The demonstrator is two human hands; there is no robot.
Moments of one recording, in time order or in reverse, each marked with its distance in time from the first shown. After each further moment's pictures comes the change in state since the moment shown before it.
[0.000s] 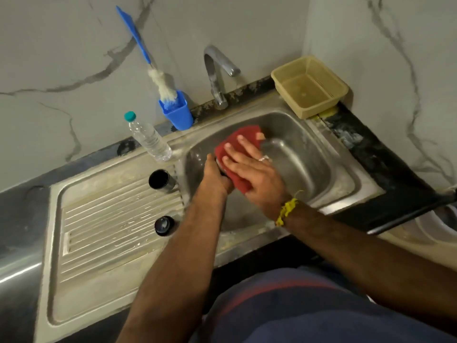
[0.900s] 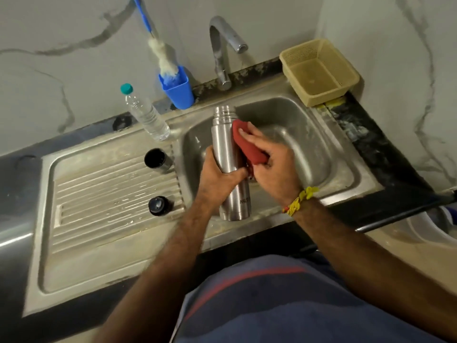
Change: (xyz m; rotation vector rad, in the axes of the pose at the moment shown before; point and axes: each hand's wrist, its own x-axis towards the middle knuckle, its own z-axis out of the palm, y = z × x) left_hand -0.028 -0.036 -0.032 0.683 0.070 0.641; right_hand 0.008 -0.019 -0.028 0.511 0.007 0.517
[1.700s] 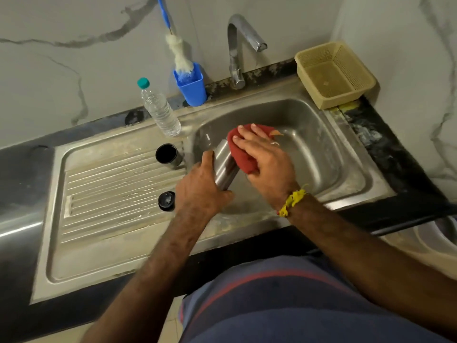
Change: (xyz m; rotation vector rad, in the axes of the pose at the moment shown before) left_hand -0.034 0.024 -0.046 0.986 0.028 0.043; right_hand 0.005 0.000 0.025 -0.492 -0.108 -0.260
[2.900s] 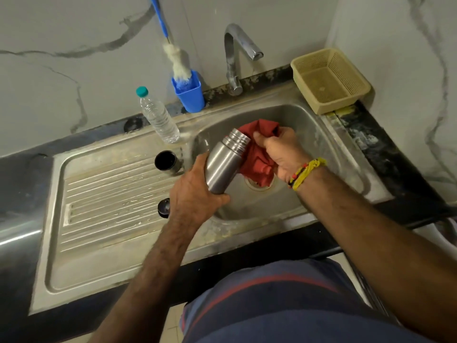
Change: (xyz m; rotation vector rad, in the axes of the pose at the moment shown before) left_hand 0.000 -0.007 -0.012 -0.115 0.067 0.026; right_hand 0.047 0.002 -0.023 1.055 0.131 0.889
